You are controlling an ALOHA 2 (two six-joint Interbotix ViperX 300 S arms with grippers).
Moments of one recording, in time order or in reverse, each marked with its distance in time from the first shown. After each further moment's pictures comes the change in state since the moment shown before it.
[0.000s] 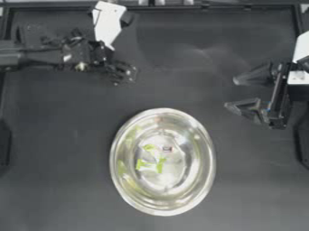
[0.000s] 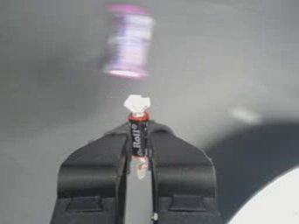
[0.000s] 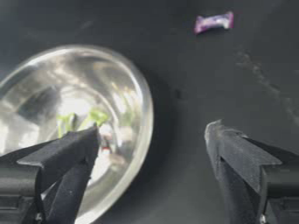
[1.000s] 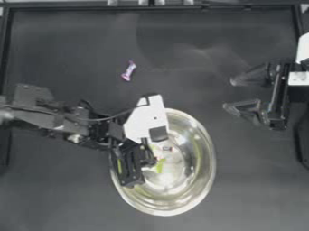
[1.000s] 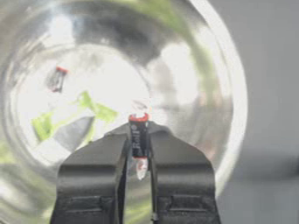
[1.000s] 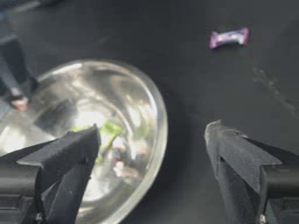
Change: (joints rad) left arm -0.339 -0.015 -0.017 -0.425 -0.184 0.841; right arm 0.014 0.003 0.014 0.011 -0.080 -0.008
